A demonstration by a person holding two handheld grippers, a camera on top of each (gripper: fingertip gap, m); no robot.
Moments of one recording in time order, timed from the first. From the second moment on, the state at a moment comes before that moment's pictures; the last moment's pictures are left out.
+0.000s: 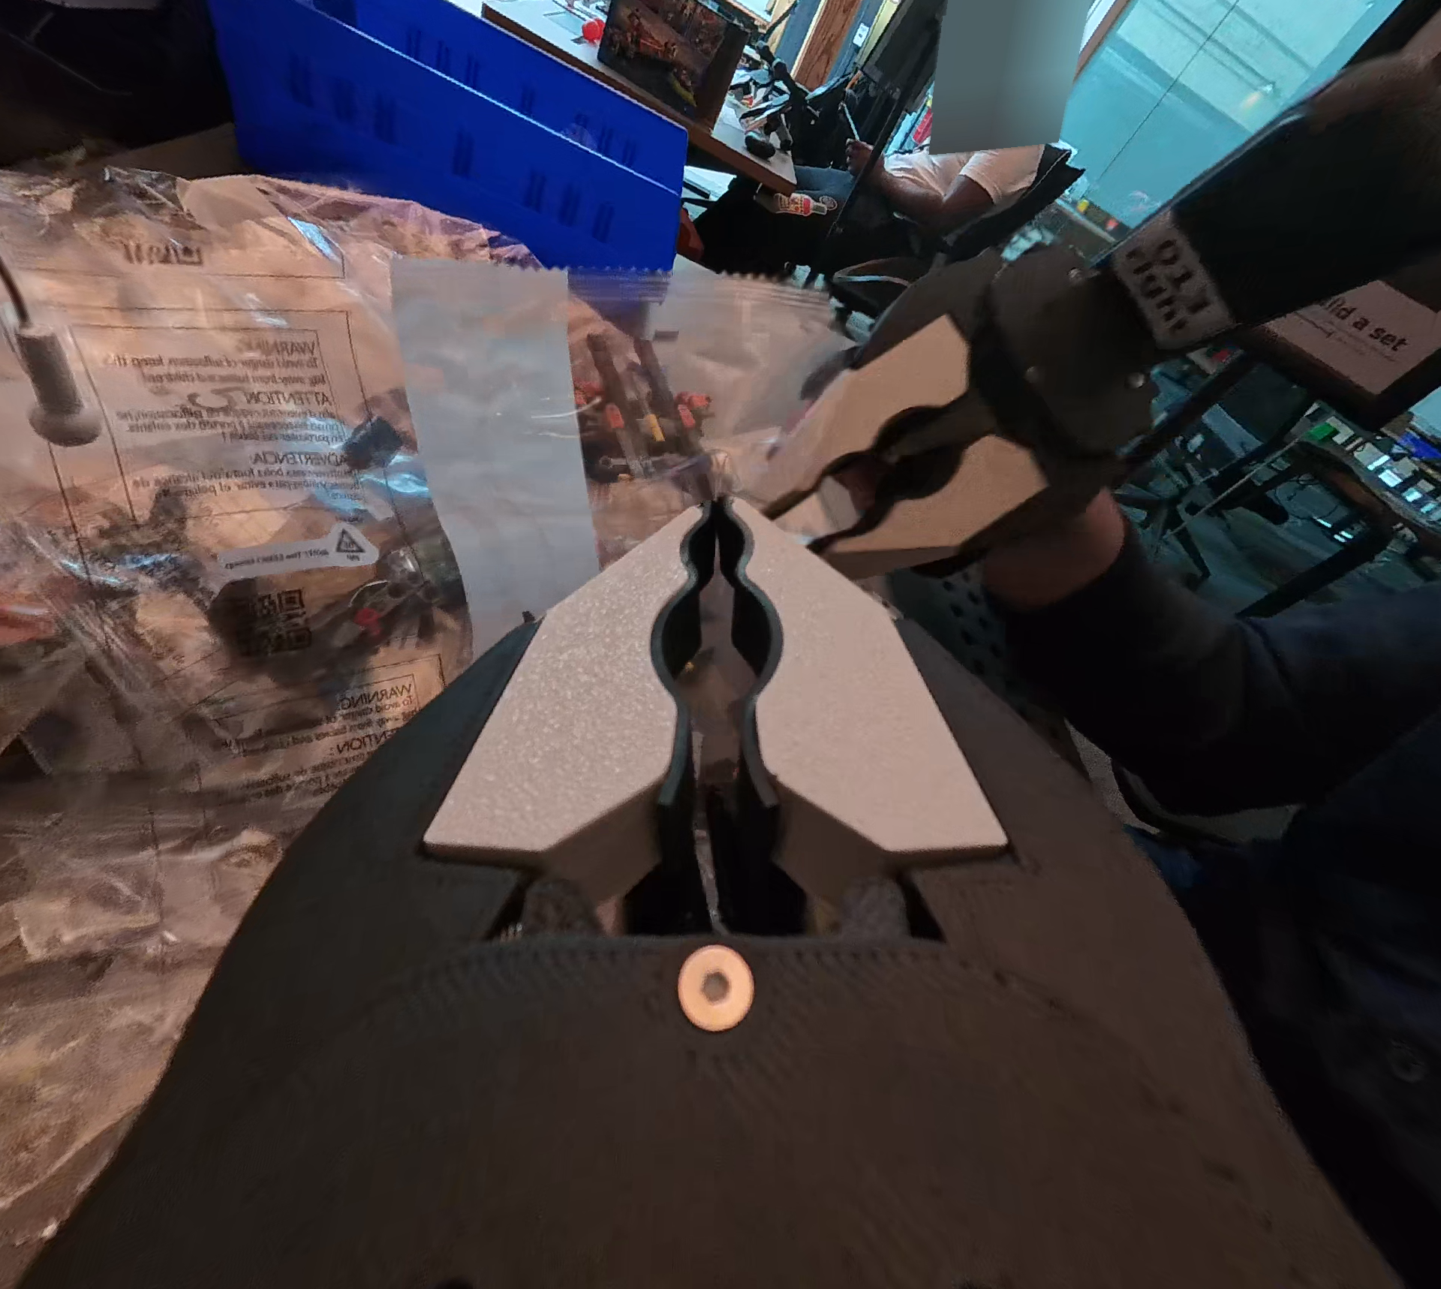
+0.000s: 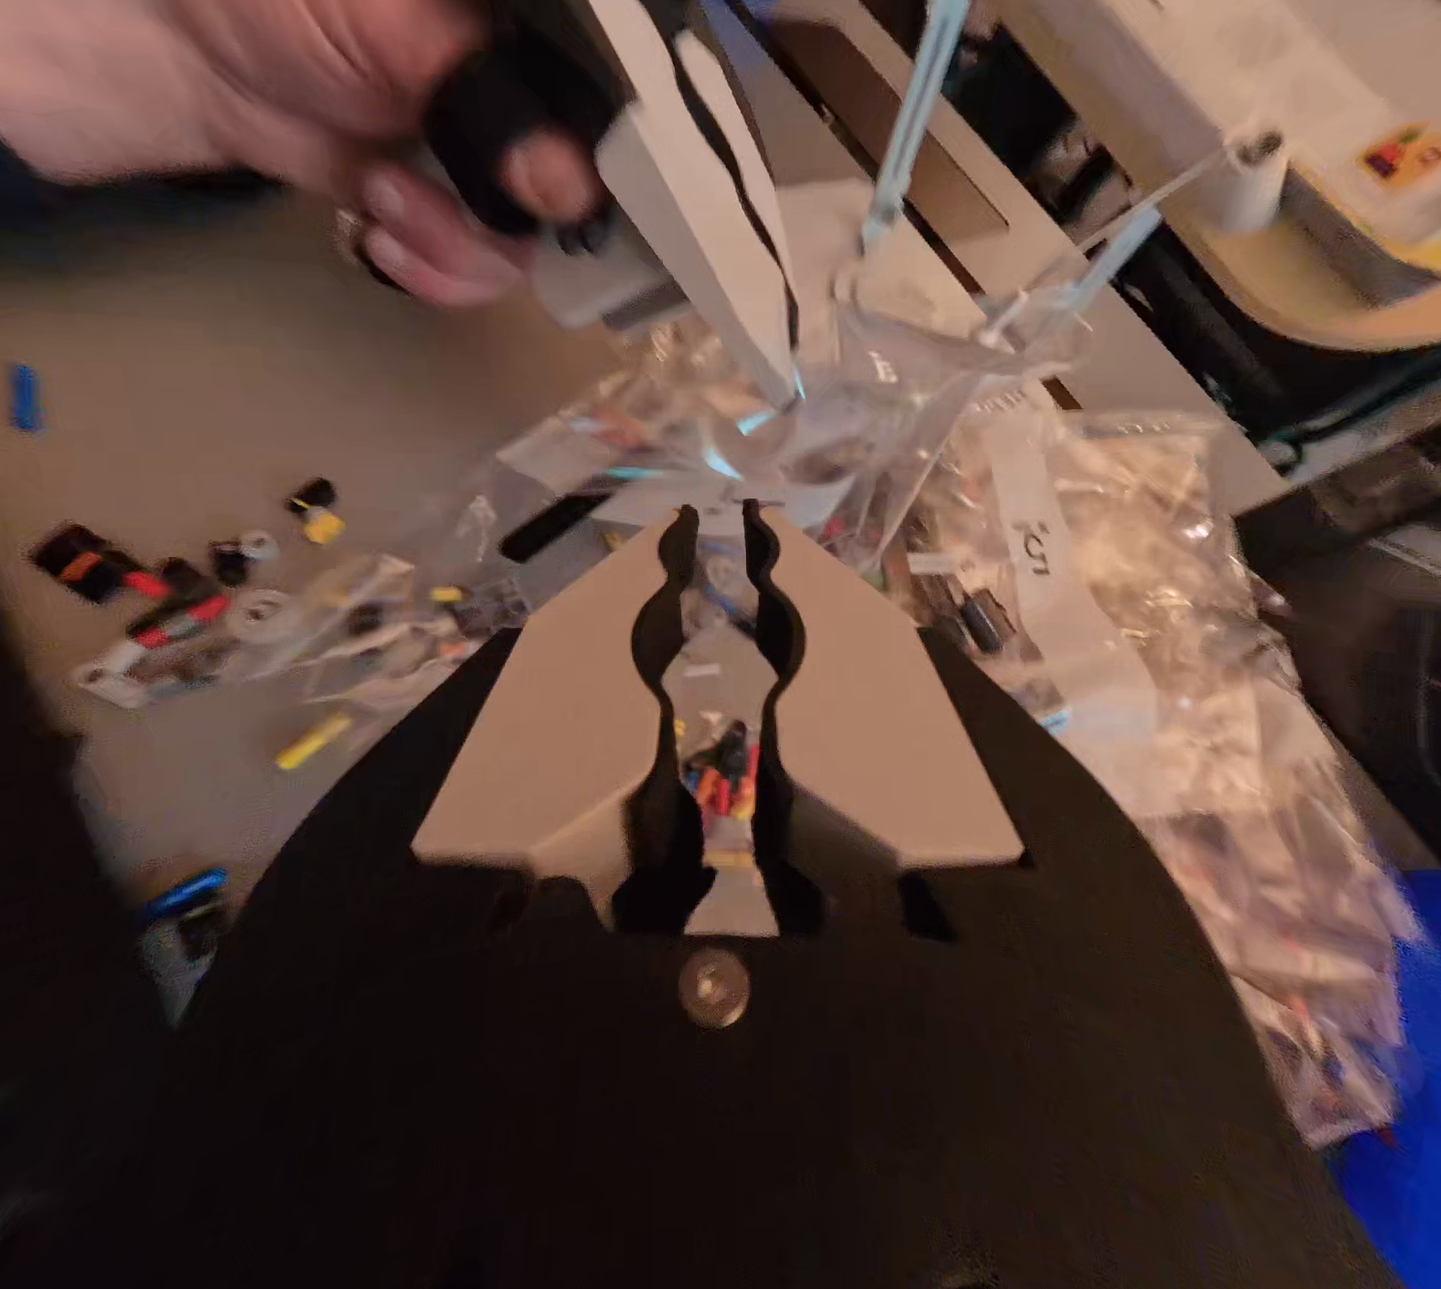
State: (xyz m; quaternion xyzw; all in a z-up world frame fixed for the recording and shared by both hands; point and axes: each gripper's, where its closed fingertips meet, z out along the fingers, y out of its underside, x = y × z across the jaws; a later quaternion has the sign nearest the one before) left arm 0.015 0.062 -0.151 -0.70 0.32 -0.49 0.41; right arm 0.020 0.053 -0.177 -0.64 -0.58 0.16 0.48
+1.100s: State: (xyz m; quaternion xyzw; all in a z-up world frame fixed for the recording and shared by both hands) left arm -0.006 0.073 -0.135 -0.70 0.28 -0.48 0.44; right arm 0.212 0.083 -0.187 -0.79 -0.43 0.17 0.41
